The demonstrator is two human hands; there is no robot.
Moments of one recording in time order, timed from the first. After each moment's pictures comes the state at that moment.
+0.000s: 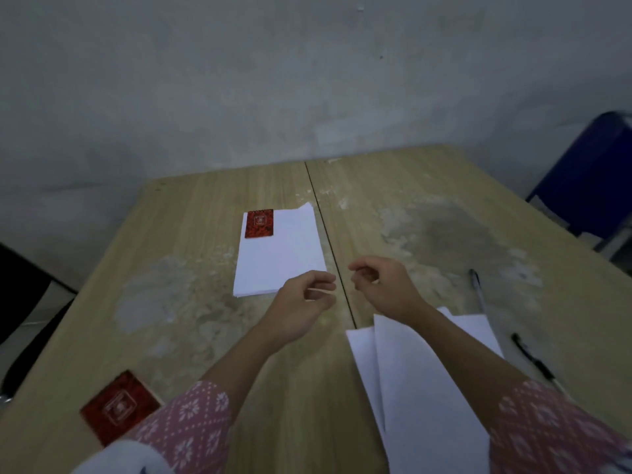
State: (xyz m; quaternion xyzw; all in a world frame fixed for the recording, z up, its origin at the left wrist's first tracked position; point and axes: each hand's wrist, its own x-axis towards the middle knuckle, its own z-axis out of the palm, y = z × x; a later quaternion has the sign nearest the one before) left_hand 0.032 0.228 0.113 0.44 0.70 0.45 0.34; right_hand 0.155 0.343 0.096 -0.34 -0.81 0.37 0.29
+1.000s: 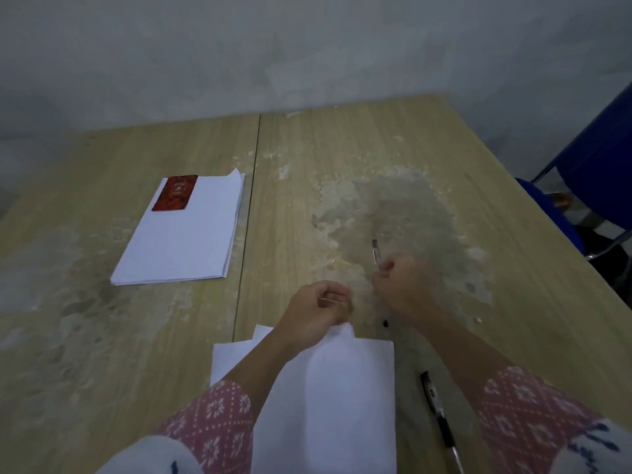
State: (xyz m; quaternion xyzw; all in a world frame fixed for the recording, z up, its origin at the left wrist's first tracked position) left_hand 0.184 0.420 0.022 0.30 0.73 0.43 0.44; right_hand 0.280 0.555 -0.006 -0.51 -0.76 0.37 0.16
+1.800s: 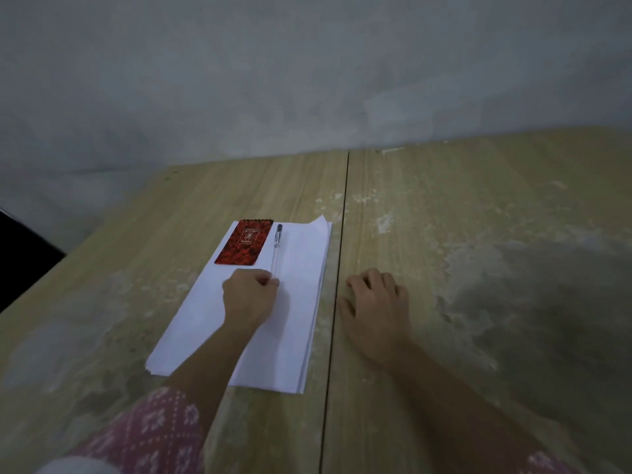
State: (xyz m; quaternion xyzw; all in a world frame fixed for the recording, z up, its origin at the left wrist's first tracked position) left_hand -0.103 0.442 -0.019 0.16 0.92 0.34 0.05; right_hand 0.027 0.554 -0.069 -0.30 -0.91 0.16 0.23
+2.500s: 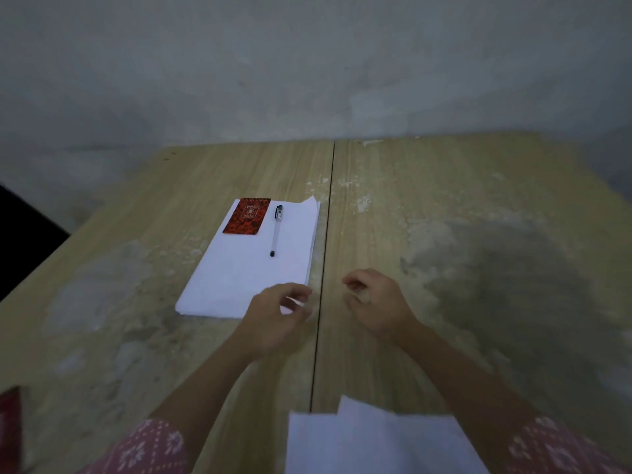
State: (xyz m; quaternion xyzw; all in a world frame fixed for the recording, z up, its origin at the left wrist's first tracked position) left_hand 0.001 0.366 0.014 0.38 0.84 0.34 0.20; right_hand 0.114 0.514 -0.011 -0.23 -0.88 0.39 0.18
